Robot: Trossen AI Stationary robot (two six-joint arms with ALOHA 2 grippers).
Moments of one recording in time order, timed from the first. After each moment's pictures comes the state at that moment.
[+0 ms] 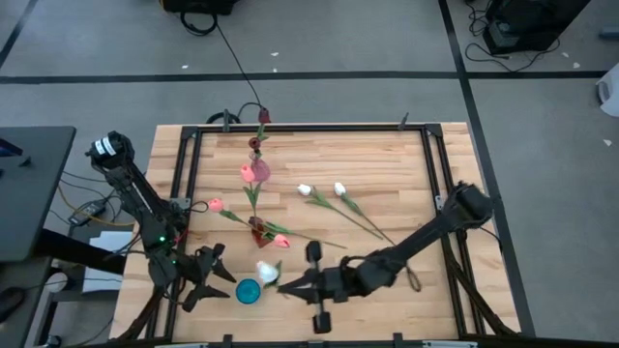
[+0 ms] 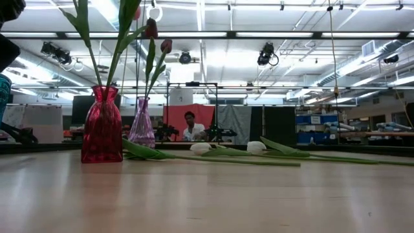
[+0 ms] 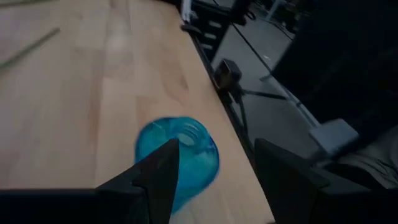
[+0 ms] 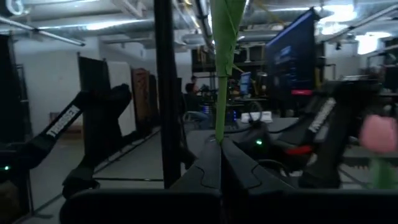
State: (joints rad) left arm -1.09 1.05 0.29 0.37 -0.61 -0.68; right arm 0.54 1.96 1.38 0.86 0.43 -0.06
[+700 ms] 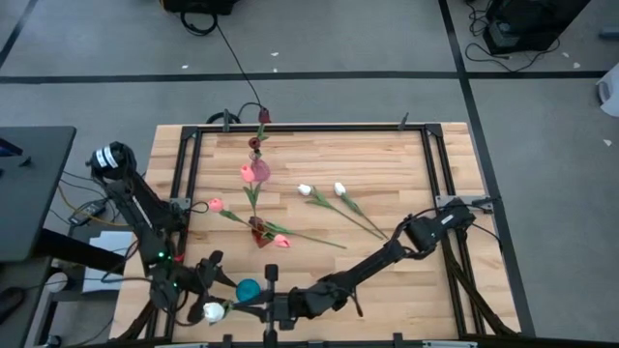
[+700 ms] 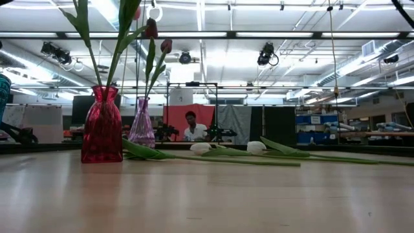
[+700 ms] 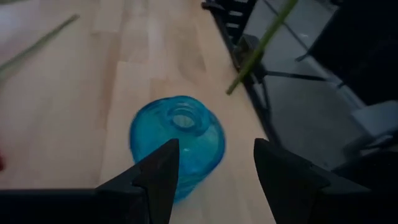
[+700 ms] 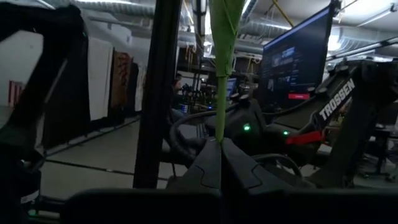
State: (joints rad) left arm -1.15 1.24 0.44 0.19 -0.74 -0.77; right arm 0.51 2.49 1.96 0.84 0.44 -0.27
